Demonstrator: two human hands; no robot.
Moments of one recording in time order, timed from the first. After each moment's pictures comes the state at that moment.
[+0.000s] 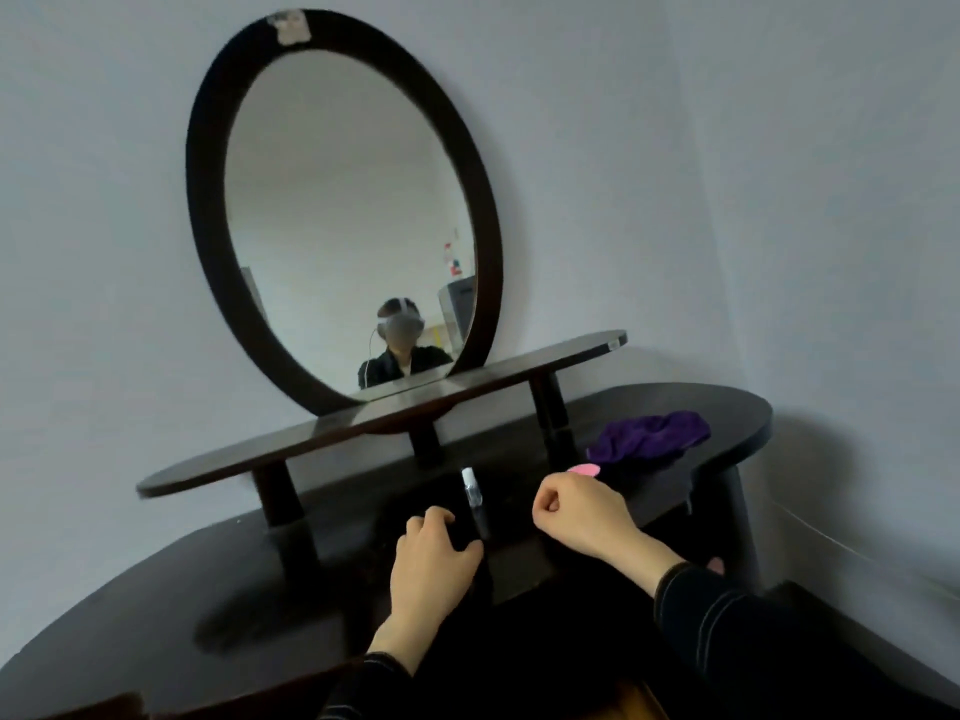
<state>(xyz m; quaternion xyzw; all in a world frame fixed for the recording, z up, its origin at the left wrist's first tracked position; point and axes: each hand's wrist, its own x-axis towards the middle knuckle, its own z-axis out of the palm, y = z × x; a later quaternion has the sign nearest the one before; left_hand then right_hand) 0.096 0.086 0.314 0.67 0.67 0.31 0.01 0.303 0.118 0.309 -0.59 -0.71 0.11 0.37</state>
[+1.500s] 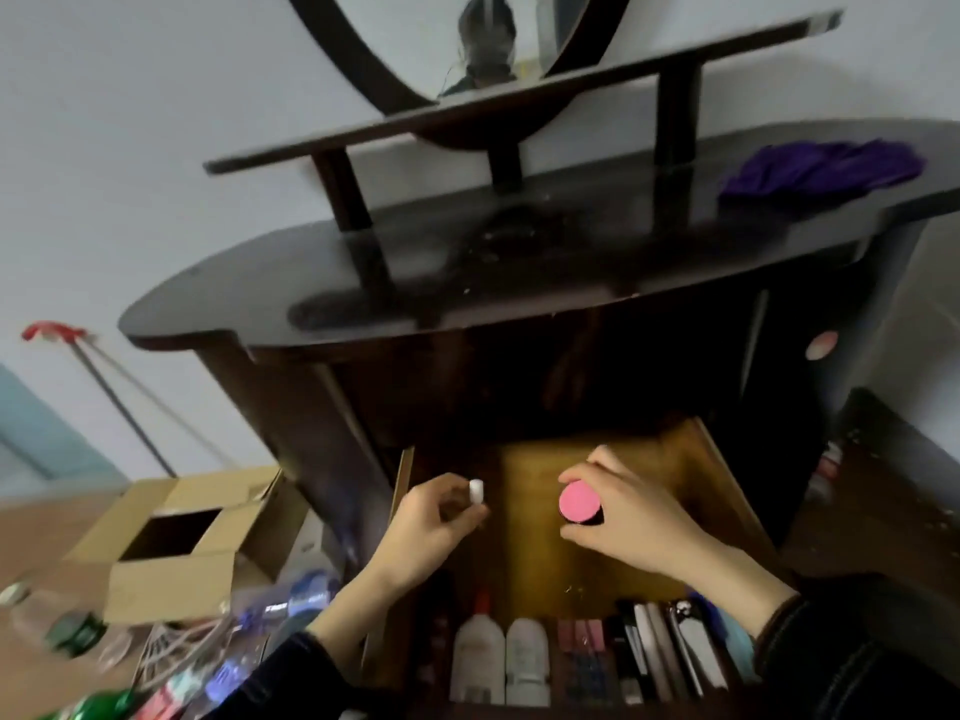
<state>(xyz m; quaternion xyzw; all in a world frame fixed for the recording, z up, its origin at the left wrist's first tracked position) -0.004 -0.063 0.125 0.66 0.62 0.32 0.27 0.252 0.004 0.094 -0.47 -0.84 0.18 0.18</state>
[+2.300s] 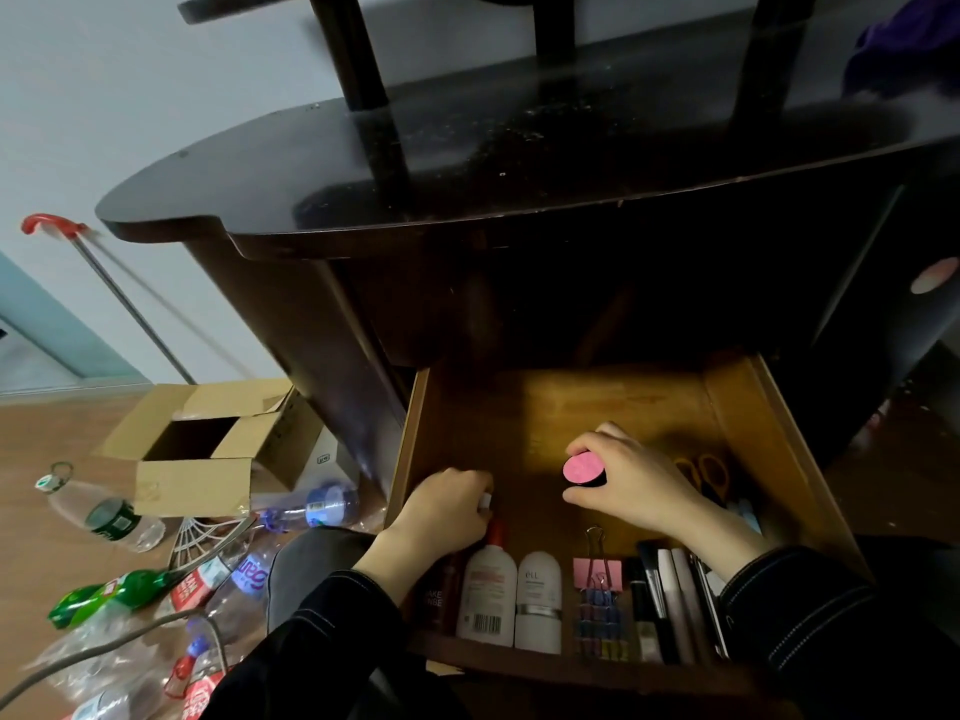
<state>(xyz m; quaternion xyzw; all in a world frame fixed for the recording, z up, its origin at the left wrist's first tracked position) -0.020 -0.051 0.035 0.71 0.69 -0.02 0.14 0.220 0.030 0.014 -0.46 -0.85 0.24 0.11</state>
